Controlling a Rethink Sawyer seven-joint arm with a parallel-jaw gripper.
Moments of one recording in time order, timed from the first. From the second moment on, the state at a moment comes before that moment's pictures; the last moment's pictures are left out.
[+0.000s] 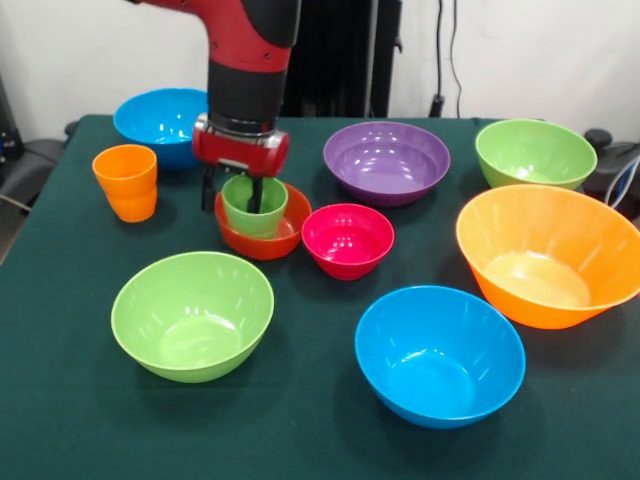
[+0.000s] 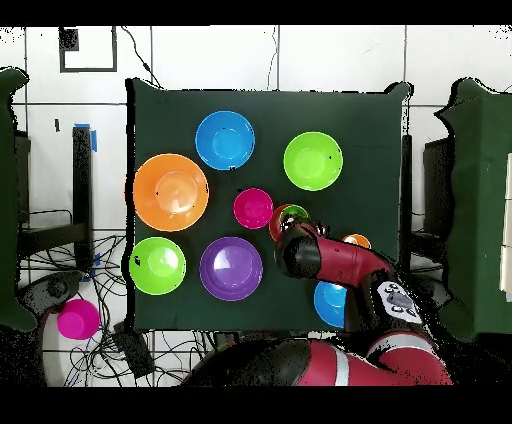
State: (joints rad) arm -0.41 -0.51 -0.06 1.81 -0.23 0.04 1.80
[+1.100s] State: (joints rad) arm -0.40 -0.53 -0.09 1.83 -0.22 0.07 1.81
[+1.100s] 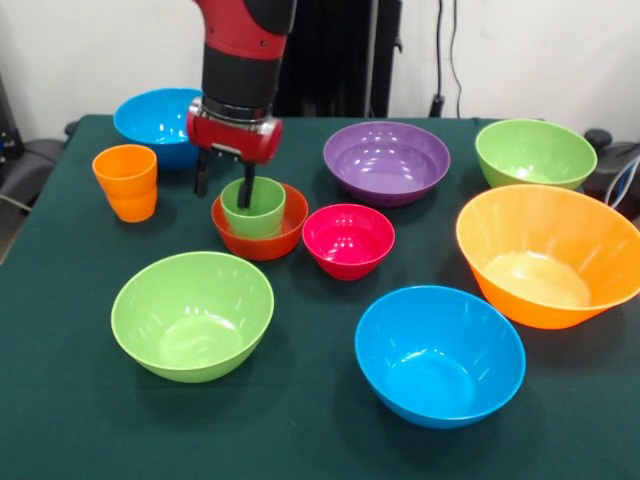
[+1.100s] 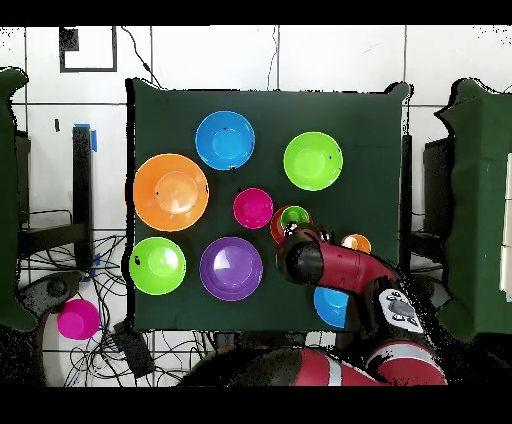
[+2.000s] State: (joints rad) arm -0.45 -1.02 0.00 1.92 -0.19 0.49 1.81
